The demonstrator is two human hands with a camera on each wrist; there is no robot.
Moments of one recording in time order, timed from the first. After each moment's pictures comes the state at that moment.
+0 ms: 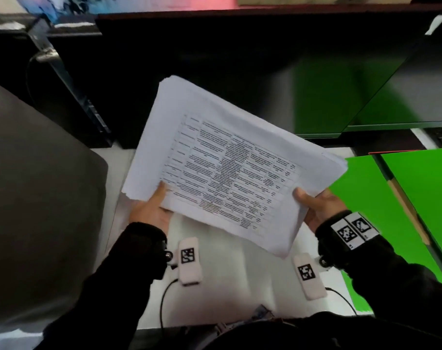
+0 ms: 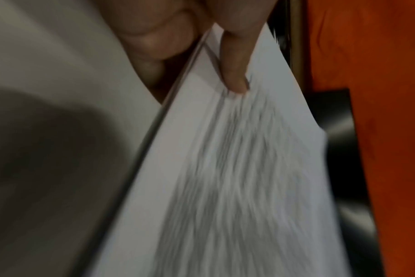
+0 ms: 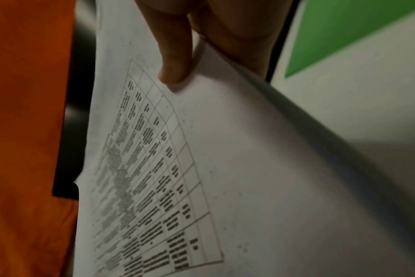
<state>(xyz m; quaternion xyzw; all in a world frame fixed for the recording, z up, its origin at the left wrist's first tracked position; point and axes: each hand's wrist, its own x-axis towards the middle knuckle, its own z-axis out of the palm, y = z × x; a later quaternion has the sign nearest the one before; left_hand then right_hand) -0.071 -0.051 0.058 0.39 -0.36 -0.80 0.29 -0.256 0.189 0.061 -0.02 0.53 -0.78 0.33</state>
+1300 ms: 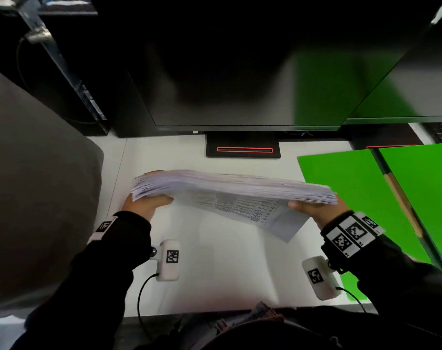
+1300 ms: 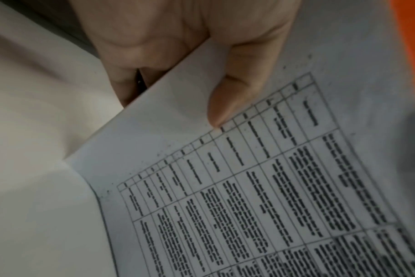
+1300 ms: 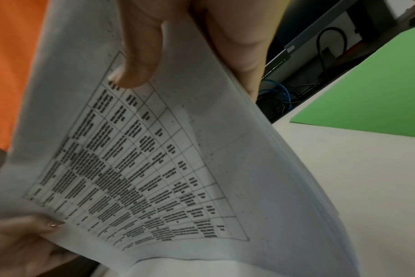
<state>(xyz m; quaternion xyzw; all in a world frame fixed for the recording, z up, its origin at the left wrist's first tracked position) -0.055 -0.072 0.045 0.37 -0.64 -0.65 0.18 -0.250 0.212 0.069 -0.16 0.80 -0.51 0.26</state>
